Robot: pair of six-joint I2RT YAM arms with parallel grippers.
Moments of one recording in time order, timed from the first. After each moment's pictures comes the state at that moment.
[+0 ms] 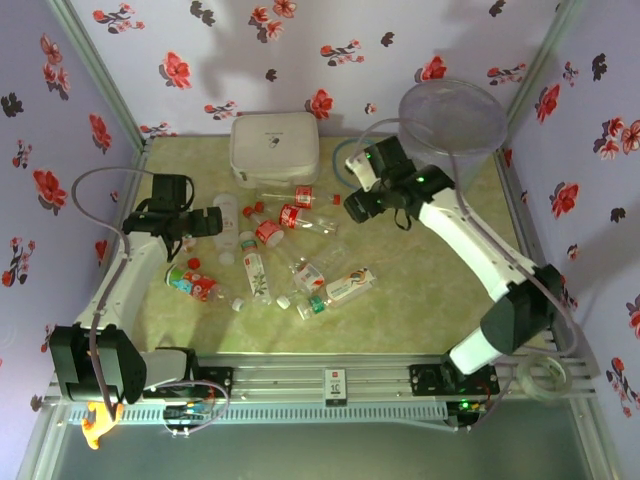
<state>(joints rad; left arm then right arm) -0.12 1.25 1.05 -0.72 -0.13 -0.15 0.57 1.58 1.53 -0.89 0.04 -0.18</state>
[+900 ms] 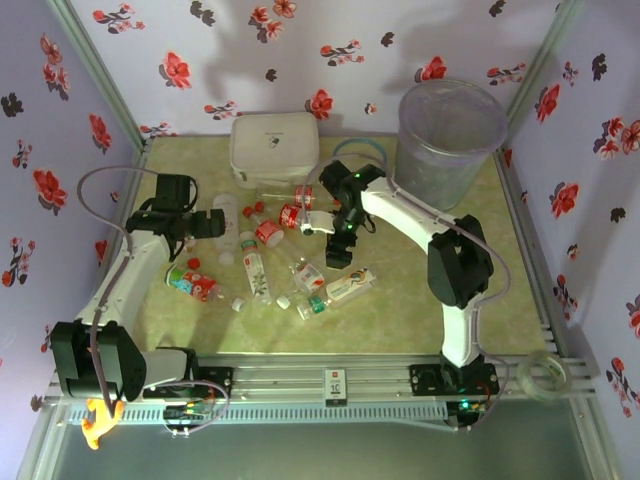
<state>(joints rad) -0.13 1.26 1.05 -0.72 -0.13 -0.13 0.66 1.98 1.68 -1.18 -0.34 -0.87</state>
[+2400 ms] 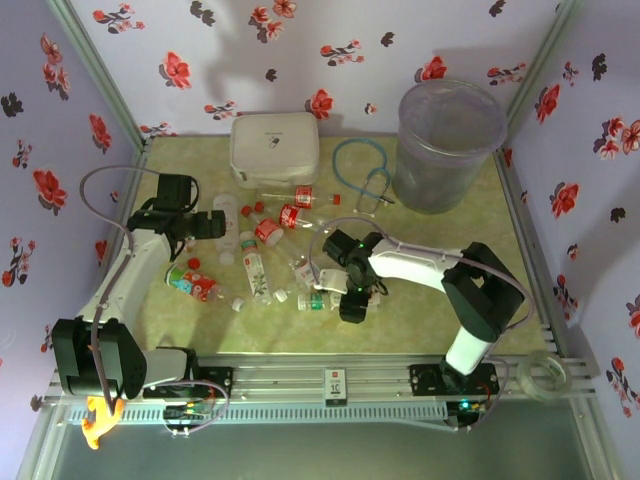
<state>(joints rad) -0.14 1.28 1.05 -0.73 -0.13 -0.12 0.85 1.70 1.02 -0.82 -0.13 -0.54</state>
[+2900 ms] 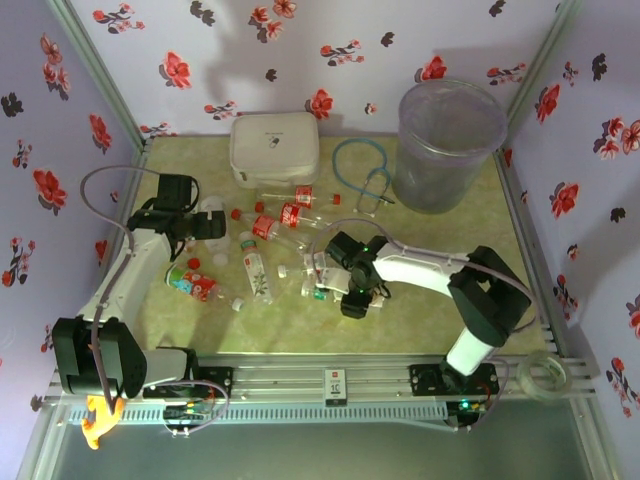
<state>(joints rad) -0.14 1.28 1.05 -0.73 -0.13 -0.12 0.86 1.64 0.98 -0.79 -0.10 -0.48</state>
